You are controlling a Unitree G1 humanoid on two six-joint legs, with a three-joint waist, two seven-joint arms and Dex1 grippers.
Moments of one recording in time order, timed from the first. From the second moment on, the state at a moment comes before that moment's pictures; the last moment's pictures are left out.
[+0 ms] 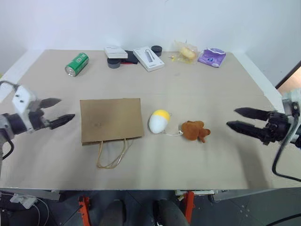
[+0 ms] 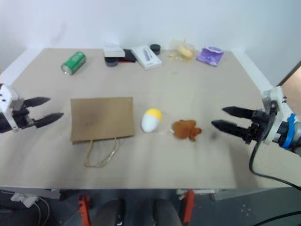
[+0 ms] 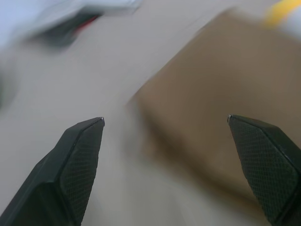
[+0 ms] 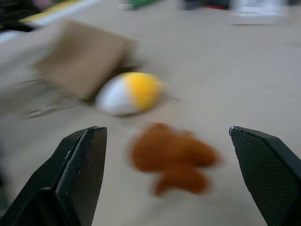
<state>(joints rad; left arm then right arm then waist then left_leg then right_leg) -0.33 0.92 0.29 0.03 -0.44 0.25 -1.11 -0.21 -1.02 -0.45 -0.19 0.81 0.74 1.19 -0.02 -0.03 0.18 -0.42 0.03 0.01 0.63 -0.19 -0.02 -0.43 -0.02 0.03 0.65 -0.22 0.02</state>
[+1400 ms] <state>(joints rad) -0.36 0.88 -0.06 0.49 0.03 -1.37 -0.93 -0.26 -1.03 -0.25 -0.44 0.73 0.57 1.19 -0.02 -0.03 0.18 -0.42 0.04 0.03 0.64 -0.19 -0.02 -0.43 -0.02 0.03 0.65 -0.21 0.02</state>
